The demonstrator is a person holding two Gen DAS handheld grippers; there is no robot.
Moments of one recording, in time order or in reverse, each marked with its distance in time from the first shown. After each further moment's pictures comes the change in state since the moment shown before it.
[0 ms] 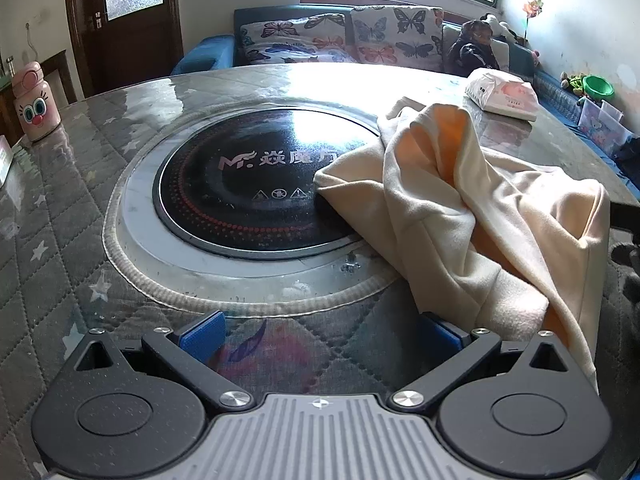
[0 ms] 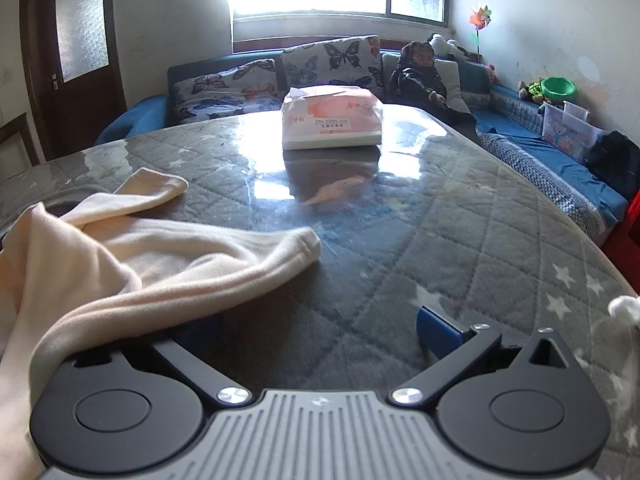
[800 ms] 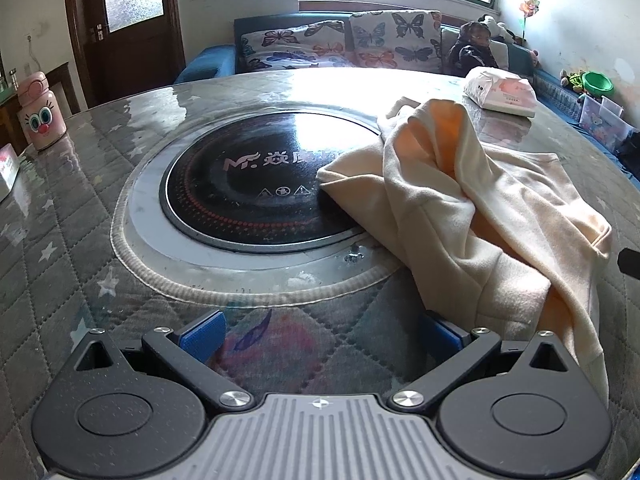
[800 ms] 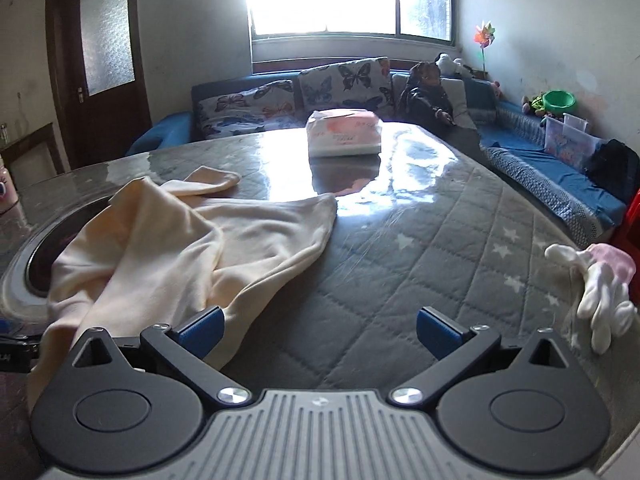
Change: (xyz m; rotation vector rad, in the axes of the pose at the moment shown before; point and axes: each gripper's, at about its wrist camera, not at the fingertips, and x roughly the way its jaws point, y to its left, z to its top) left arm -0.006 -0.001 -0.011 0.031 -0.016 0.027; right arm -0.107 0.004 -0.059 0.002 -0.132 0.058
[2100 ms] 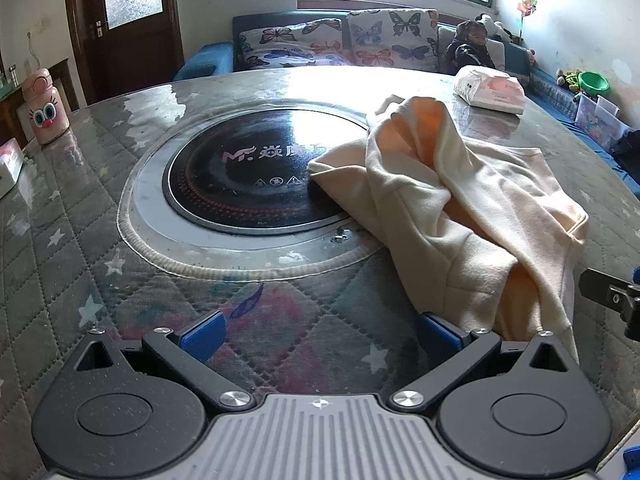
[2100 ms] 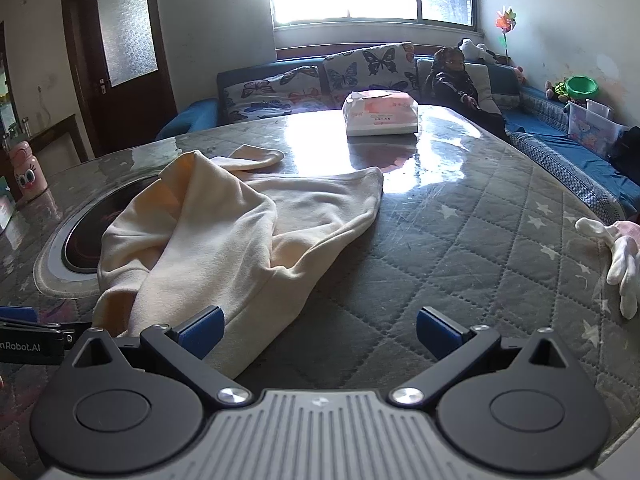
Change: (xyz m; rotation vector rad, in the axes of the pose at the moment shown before) left arm -0.020 -0.008 -0.008 0.002 0.010 -0.018; right arm -0.014 0.022 -0.011 -0.002 0.051 0.075
